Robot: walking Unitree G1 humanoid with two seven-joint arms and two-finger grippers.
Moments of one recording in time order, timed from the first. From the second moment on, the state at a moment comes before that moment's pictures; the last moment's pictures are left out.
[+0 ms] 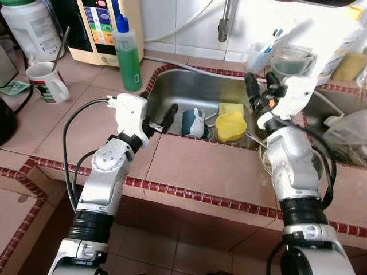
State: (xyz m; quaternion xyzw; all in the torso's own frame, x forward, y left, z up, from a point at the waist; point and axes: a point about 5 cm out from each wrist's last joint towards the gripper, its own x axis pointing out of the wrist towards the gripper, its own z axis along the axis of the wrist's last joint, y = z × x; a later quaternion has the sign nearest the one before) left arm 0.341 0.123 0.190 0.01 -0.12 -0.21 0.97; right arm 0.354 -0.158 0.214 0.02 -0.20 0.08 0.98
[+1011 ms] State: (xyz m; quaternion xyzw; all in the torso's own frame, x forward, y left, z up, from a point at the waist) left arm 0.325 0.139 0.165 -0.01 -0.12 -0.13 0.98; right arm 0.322 -0.146 0.183 -0.03 -0.21 0.02 0.98
